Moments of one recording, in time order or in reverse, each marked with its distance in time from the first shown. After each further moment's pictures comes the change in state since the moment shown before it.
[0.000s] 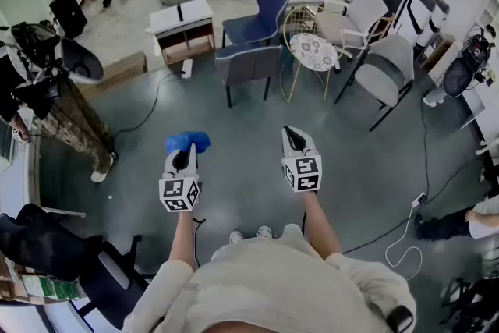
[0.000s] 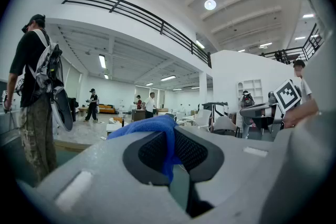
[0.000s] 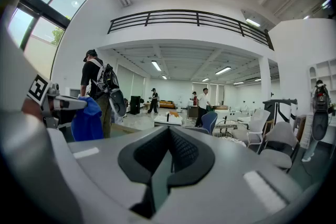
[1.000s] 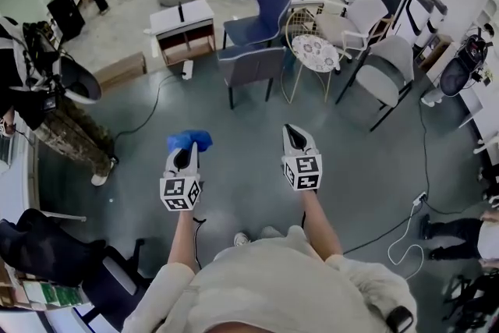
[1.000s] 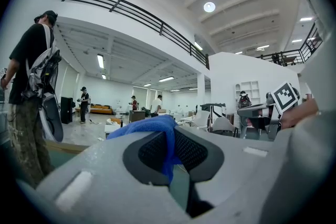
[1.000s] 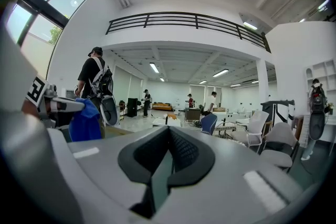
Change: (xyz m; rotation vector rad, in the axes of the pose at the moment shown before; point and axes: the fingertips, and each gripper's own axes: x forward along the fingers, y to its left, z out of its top) left arm -0.002 0.039 0.001 0.000 -0.011 -0.036; right arm 0.022 0.030 0.003 0.002 -0.033 -0.036
